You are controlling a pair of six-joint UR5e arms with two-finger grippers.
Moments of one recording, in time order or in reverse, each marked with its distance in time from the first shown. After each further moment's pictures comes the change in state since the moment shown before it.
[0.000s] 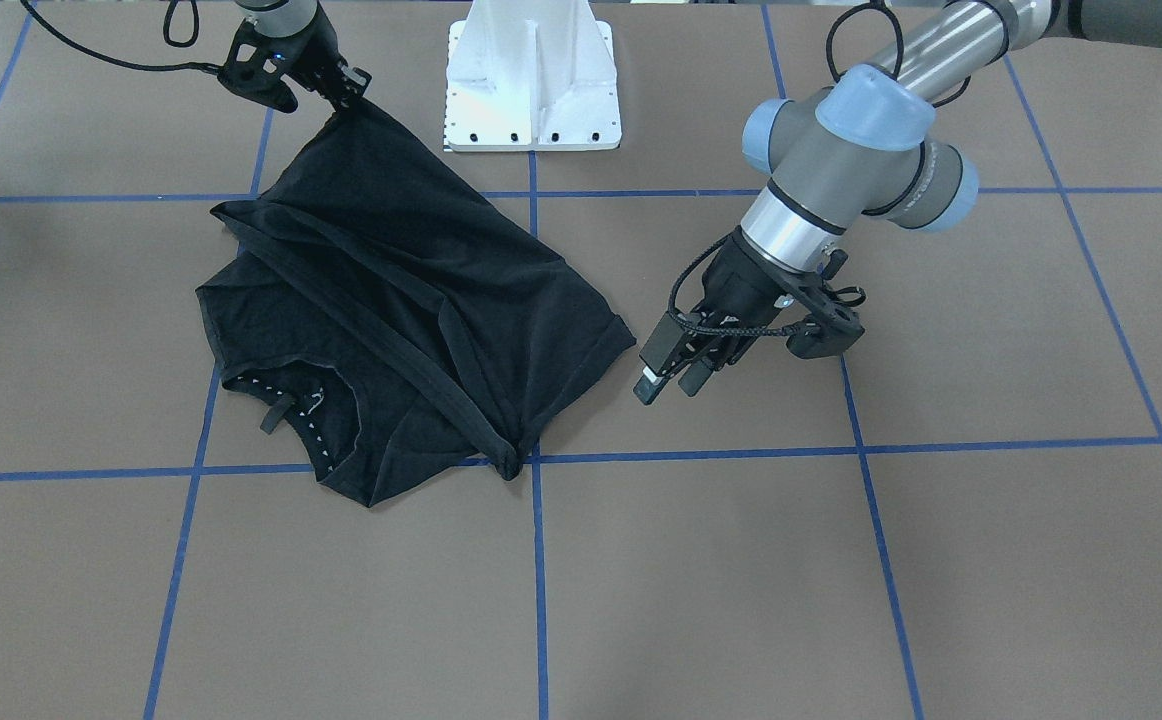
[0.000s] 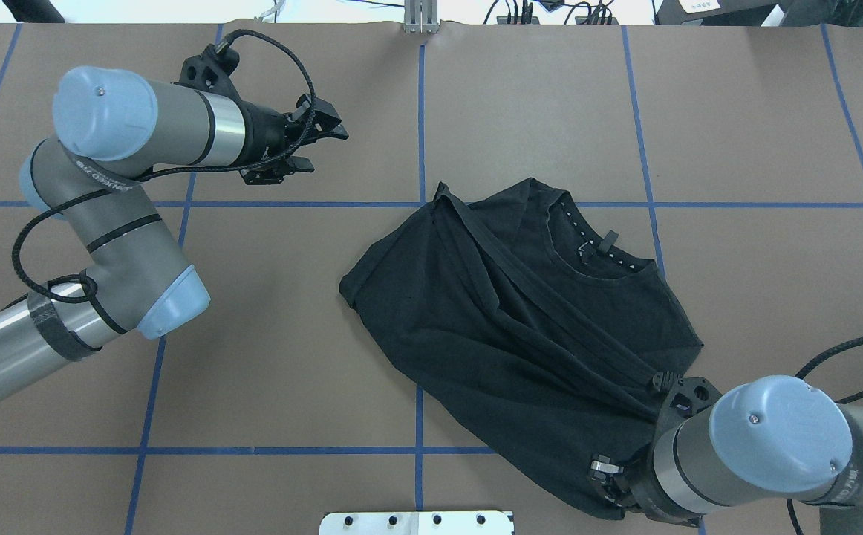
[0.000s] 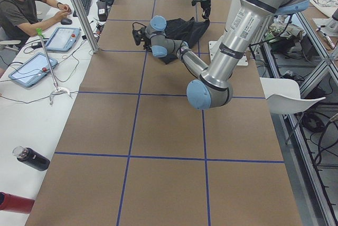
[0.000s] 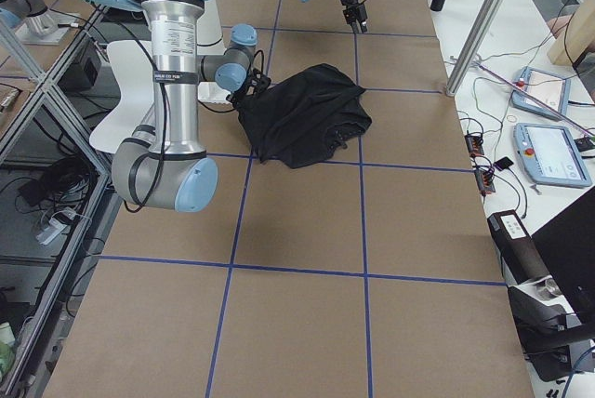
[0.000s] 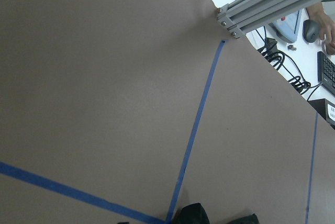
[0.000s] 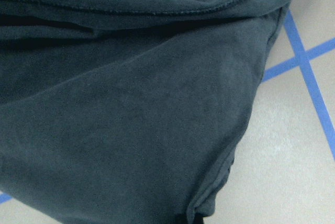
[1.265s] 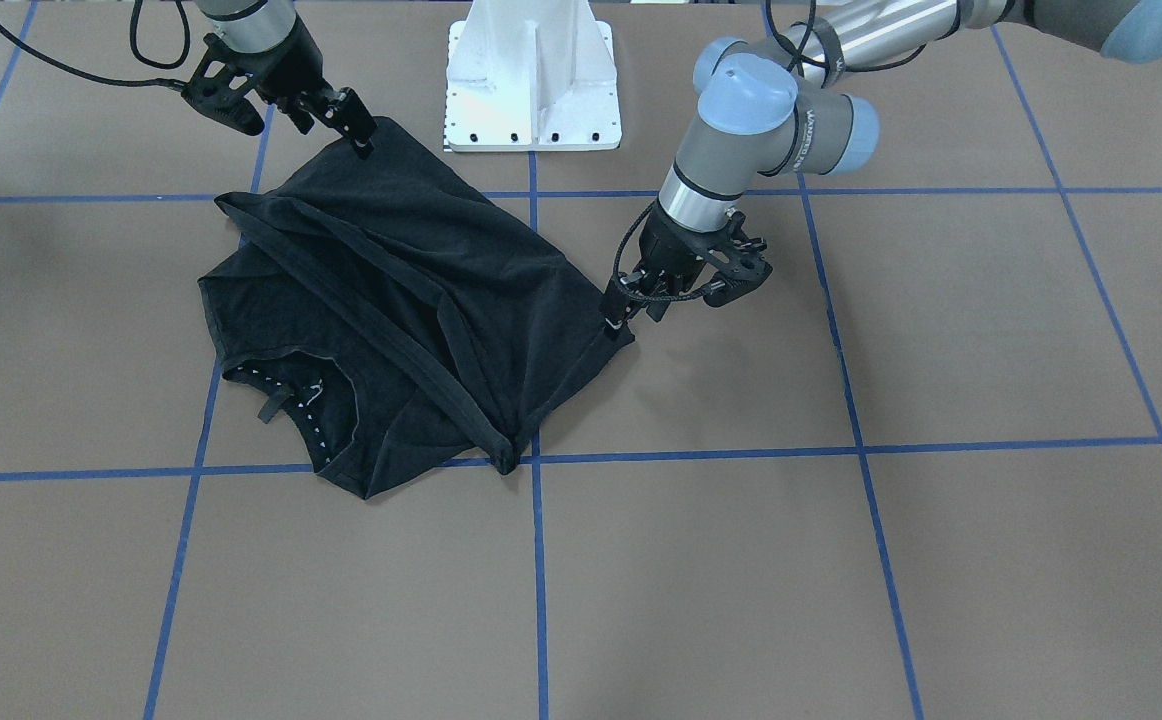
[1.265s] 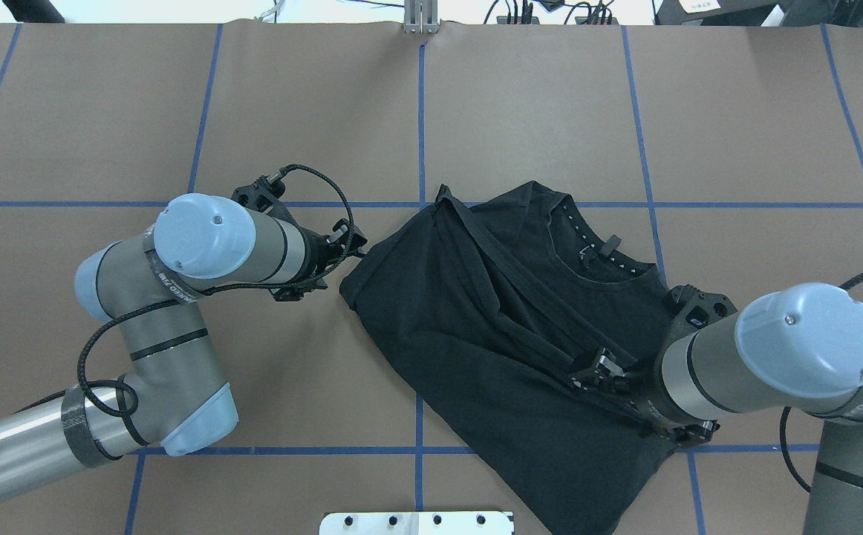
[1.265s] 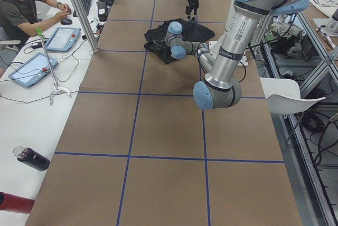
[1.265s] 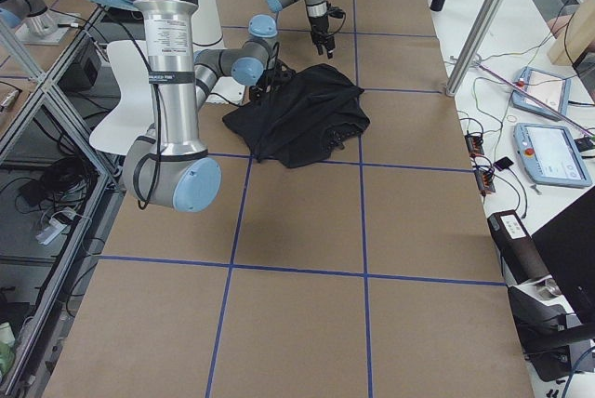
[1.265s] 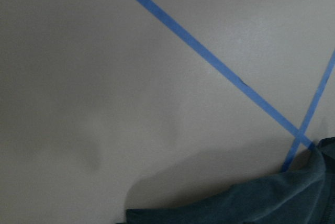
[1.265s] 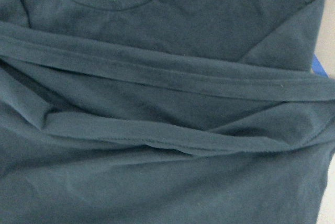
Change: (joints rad) left arm 0.234 0.026 -0.033 0.279 0.100 -0.119; right arm 0.265 0.103 -0.057 0.003 -0.002 0.000
